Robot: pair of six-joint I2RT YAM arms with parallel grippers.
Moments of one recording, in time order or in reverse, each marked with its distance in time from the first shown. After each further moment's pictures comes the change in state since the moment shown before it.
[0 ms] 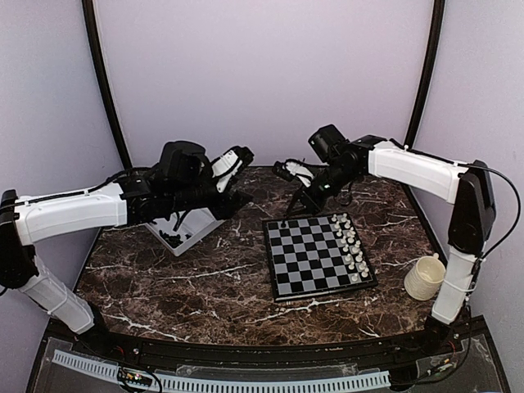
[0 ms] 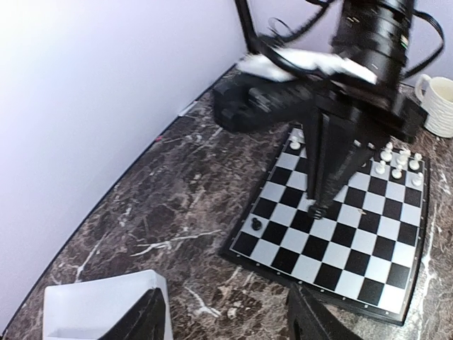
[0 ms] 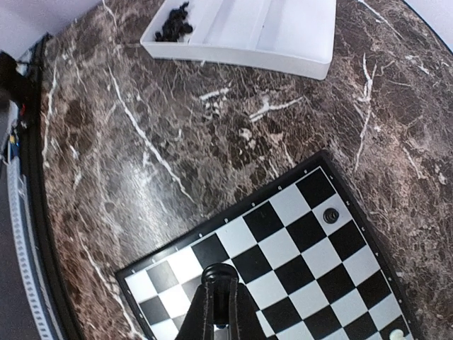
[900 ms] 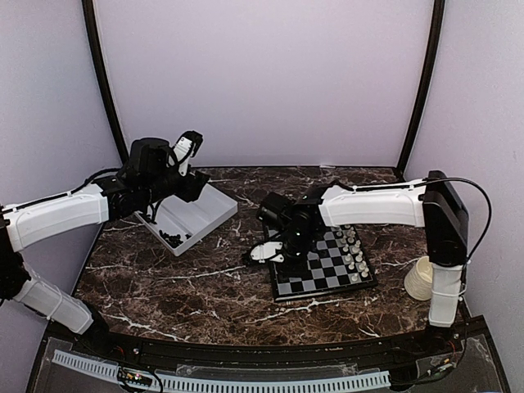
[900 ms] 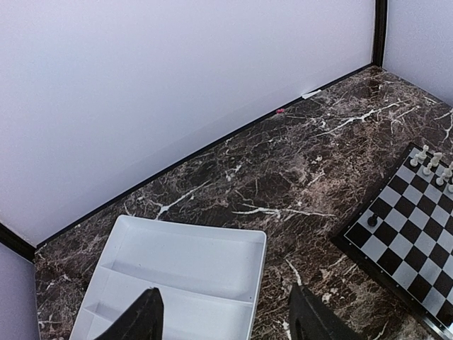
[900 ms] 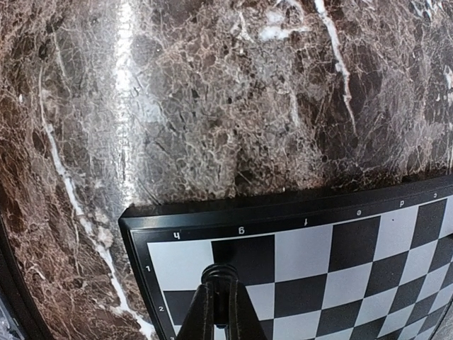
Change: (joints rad) left arm 0.222 -0.112 -0.121 0.059 -0.150 -0.127; right arm 0.357 0.126 -0.111 -0.120 0.381 -0.250
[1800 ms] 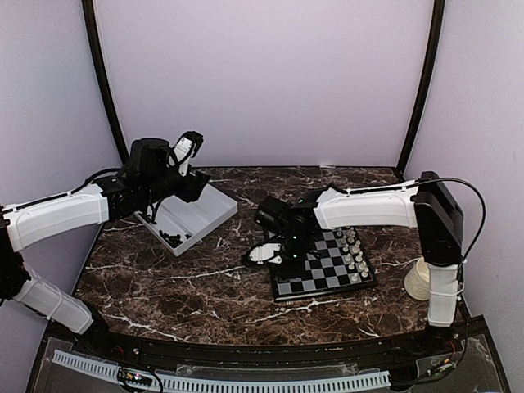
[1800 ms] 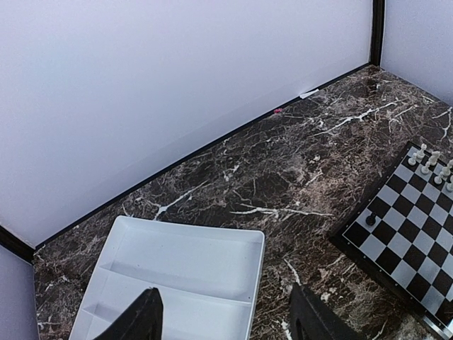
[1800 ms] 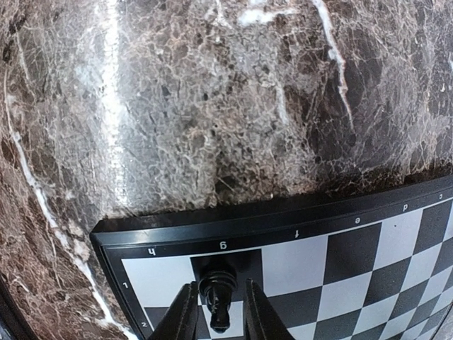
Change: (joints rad) left arm 0.000 0.000 -0.002 0.002 0.007 0.004; right arm 0.001 0.043 0.004 0.027 0.044 0.025
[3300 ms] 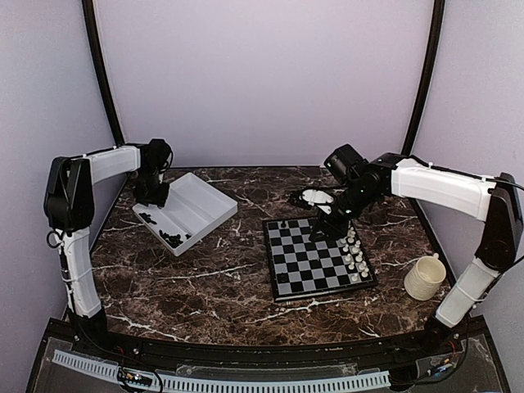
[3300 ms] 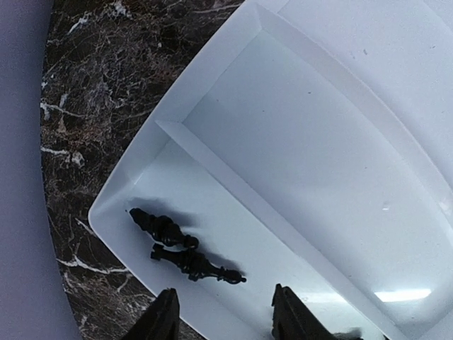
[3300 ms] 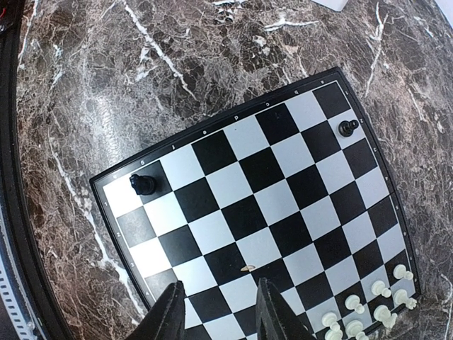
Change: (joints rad) left arm 0.432 0.680 0.624 -0.843 -0.074 -0.306; right arm -0.332 -0.391 -0.195 0.072 -0.253 0.047
